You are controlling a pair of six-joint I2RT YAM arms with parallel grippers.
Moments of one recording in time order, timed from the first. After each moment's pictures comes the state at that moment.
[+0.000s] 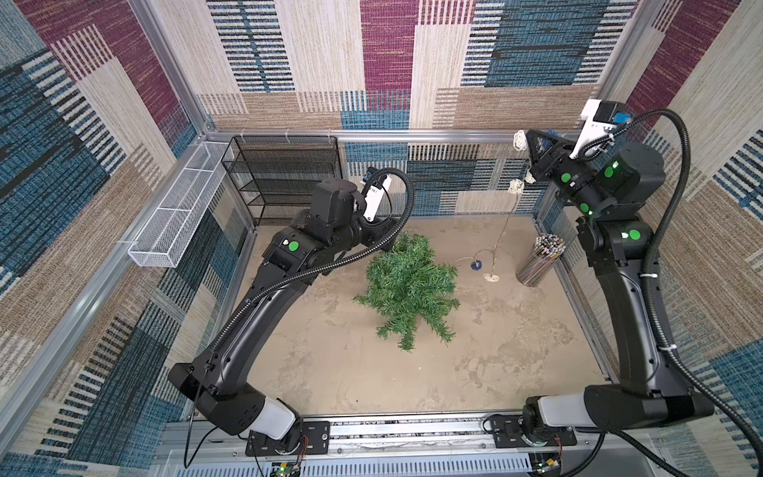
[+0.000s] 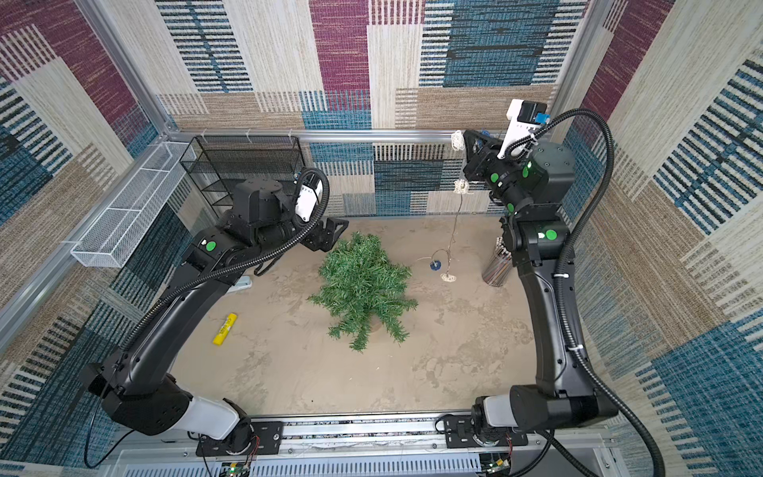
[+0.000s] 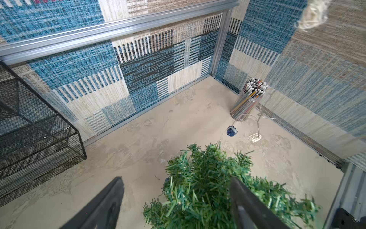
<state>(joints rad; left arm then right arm) -0.61 1.50 1.90 -0.80 0.06 0.02 0.01 1.44 1.90 -0.25 -0.34 0.39</state>
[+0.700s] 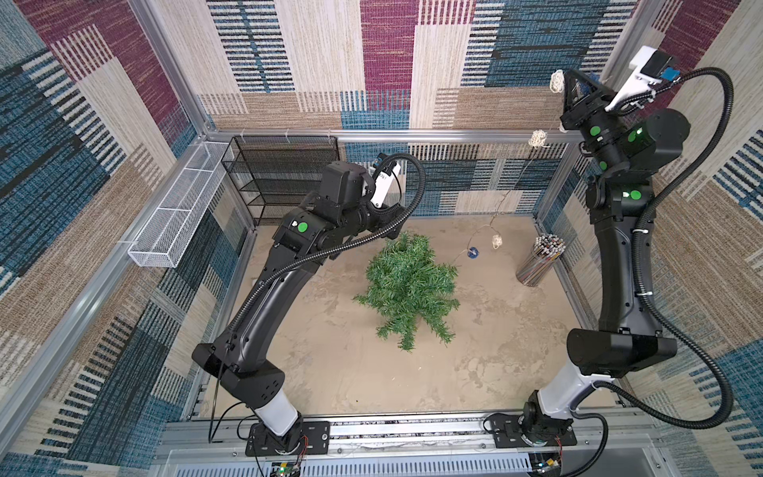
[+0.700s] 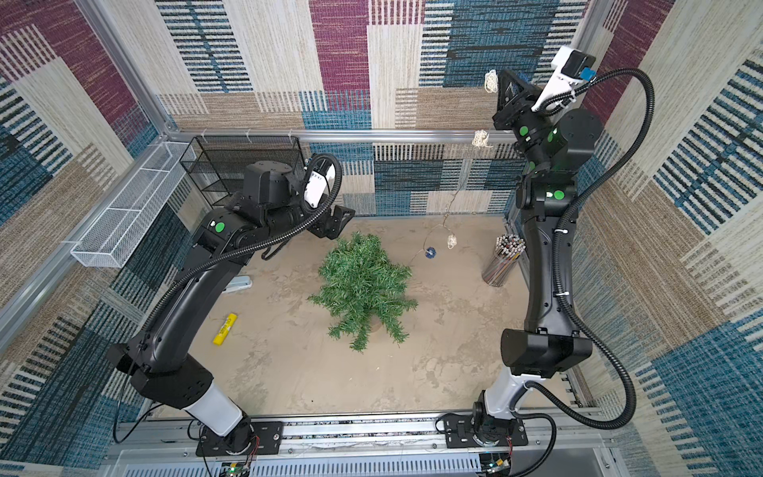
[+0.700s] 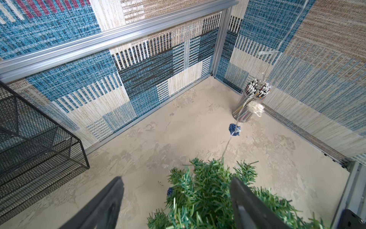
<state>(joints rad) -0.61 1.68 2.18 -0.91 0.05 0.05 -0.13 1.73 2.27 0.05 -0.44 0.57</state>
